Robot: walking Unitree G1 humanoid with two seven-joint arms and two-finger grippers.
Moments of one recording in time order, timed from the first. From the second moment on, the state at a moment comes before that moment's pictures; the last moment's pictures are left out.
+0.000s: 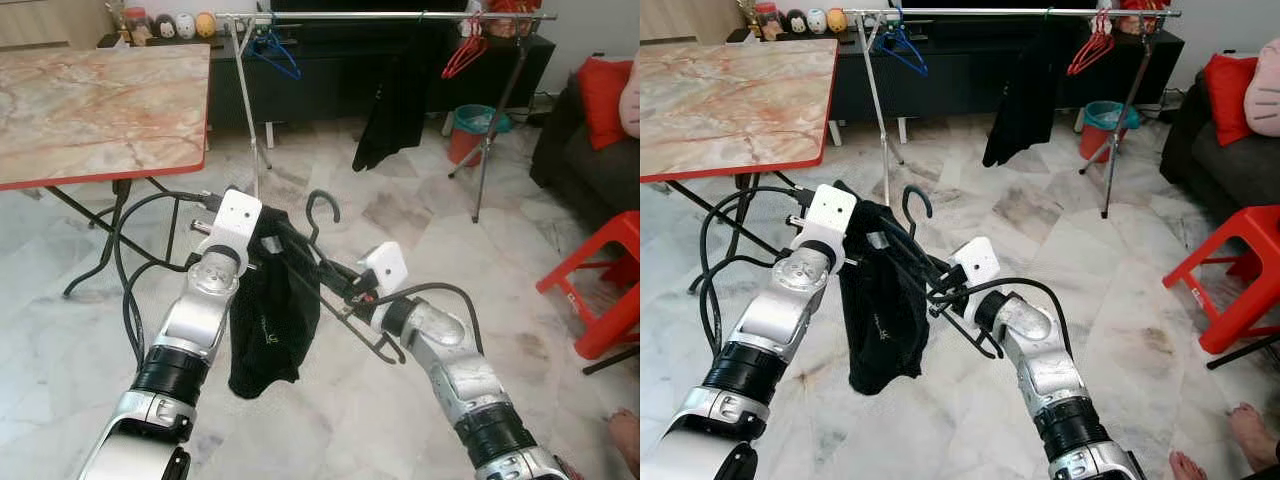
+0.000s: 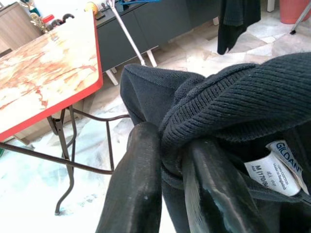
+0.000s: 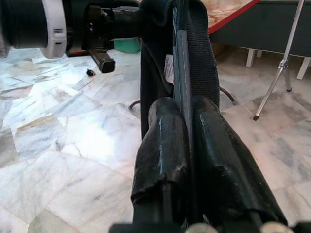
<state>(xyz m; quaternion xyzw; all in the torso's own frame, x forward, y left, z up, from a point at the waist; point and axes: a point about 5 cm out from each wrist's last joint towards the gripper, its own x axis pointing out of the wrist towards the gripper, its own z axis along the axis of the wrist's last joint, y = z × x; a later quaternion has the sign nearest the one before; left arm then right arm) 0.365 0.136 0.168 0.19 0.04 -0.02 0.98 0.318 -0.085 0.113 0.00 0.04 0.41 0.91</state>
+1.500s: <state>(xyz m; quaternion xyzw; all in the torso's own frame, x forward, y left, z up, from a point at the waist) 0.367 0.166 0.152 0.18 0.05 0.01 0.98 0.263 -0.140 0.123 0.02 0.09 0.51 0.86</state>
